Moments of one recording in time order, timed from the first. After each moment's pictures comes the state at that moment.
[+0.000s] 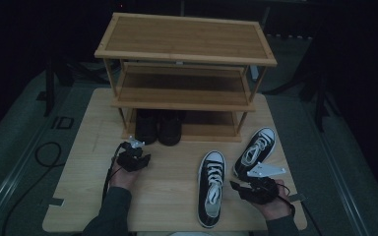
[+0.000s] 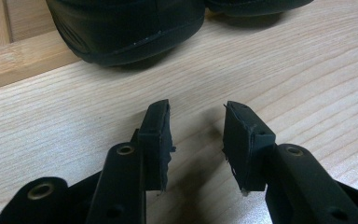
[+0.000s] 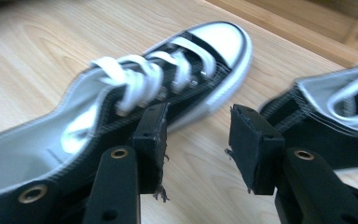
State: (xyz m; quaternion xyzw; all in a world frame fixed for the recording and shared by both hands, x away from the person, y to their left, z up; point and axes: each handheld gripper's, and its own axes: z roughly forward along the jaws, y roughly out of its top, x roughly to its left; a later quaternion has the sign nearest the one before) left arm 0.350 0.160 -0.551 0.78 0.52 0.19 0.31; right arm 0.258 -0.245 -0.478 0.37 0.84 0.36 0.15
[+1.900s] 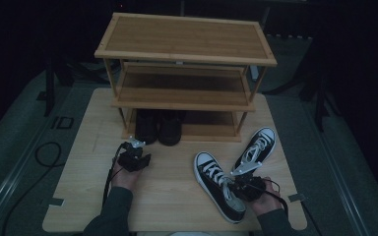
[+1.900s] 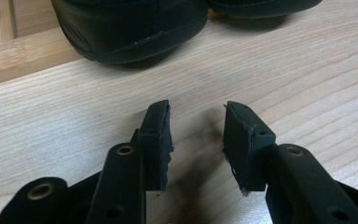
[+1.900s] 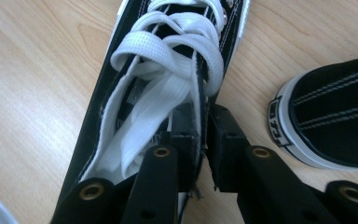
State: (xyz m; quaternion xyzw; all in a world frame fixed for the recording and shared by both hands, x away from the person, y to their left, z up) left arm 0.350 0.155 -0.551 0.77 0.53 0.19 0.30; right arm 0.276 -0.218 -0.496 0.36 0.89 0.24 0.12
